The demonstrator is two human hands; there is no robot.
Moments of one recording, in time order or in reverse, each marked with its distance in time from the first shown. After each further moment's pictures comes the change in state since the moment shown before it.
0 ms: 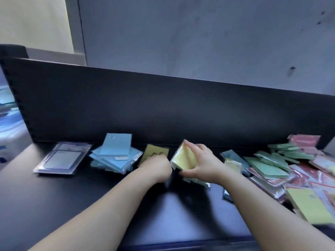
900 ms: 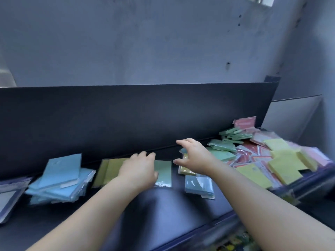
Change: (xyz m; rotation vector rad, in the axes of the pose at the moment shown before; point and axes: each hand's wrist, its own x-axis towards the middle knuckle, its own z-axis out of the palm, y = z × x) left_hand -0.004 0.057 0.005 0.350 0.149 0.380; right_hand -0.031 0.060 -0.049 -0.166 0.236 0.147
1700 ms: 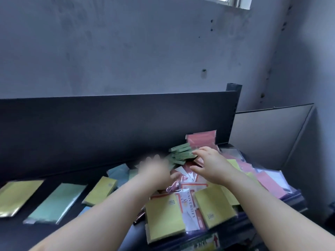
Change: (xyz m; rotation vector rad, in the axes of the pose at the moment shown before) left_hand 0.158 0.282 0.027 0.094 -0.114 -0.078; right_hand -0.017 0.279 -0.124 -0.121 0.014 0.033
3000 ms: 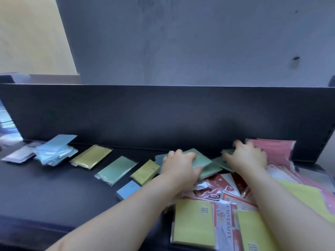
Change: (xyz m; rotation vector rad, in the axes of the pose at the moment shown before) left_hand -0.026 -0.023 0.004 -0.256 0.225 -0.297; right_hand 0.105 -0.009 0.050 -0.166 0.132 0.095
